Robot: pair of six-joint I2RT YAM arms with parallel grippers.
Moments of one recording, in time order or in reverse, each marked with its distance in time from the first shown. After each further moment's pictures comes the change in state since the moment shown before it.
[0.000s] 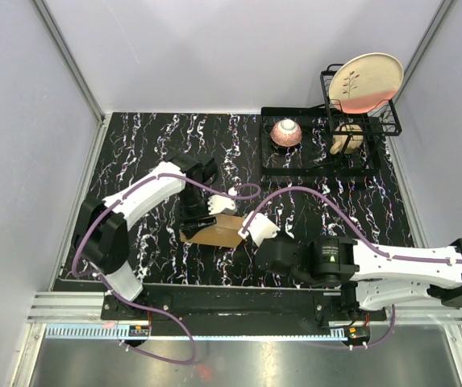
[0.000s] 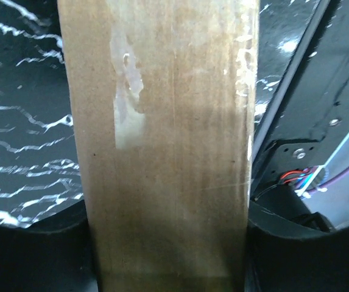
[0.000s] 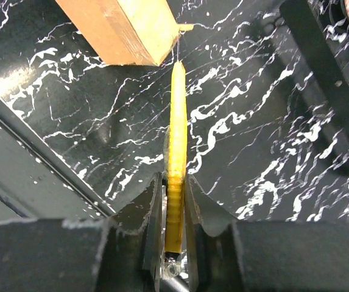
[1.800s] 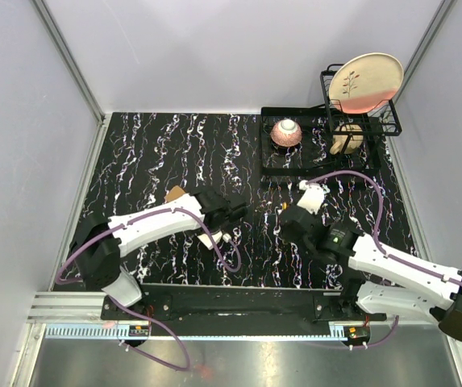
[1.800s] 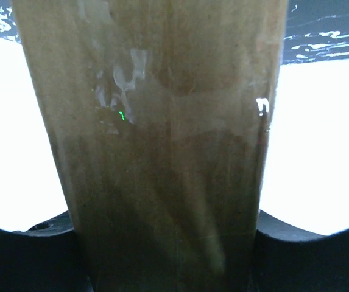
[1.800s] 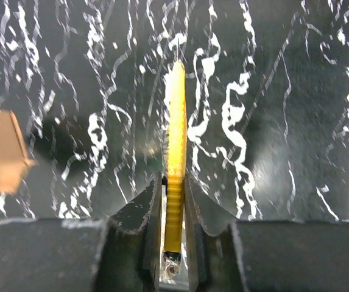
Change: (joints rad) left arm -0.410 -0.106 -0.106 -0.007 -1.088 0.407; right arm -0.446 -0.111 -0.337 0.301 -0.069 0.706
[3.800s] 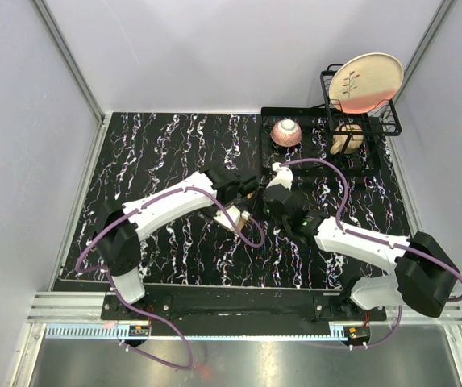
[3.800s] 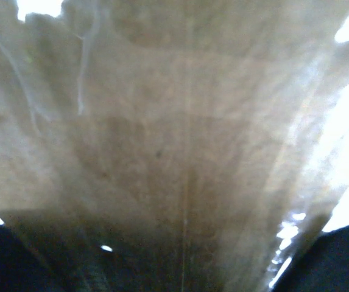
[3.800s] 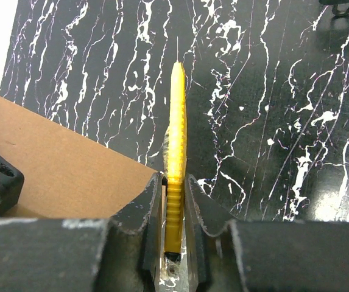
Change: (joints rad) left arm 0.076 0.166 0.306 -0.072 0.176 -0.087; right arm -0.139 0.331 0.003 0.706 -0.263 -0.147
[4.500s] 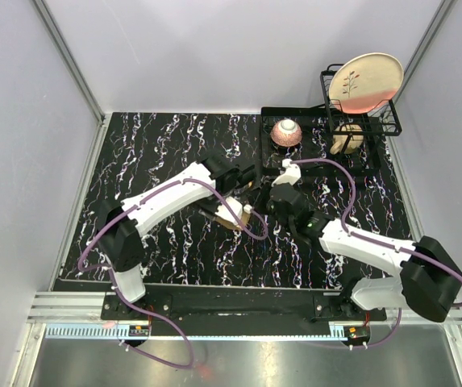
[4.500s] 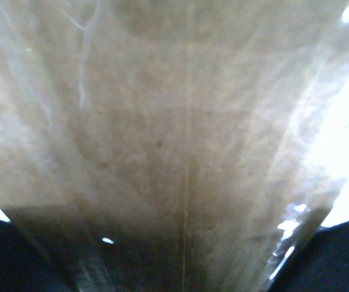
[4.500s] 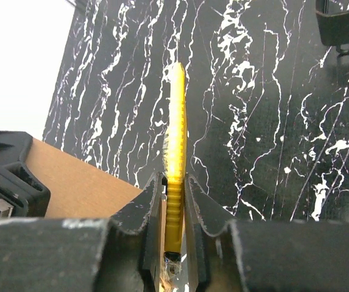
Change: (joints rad) left arm 0.040 0.038 0.126 -0.113 0.135 -0.036; right arm -0.017 -0.029 -0.032 0.124 0.020 0.041
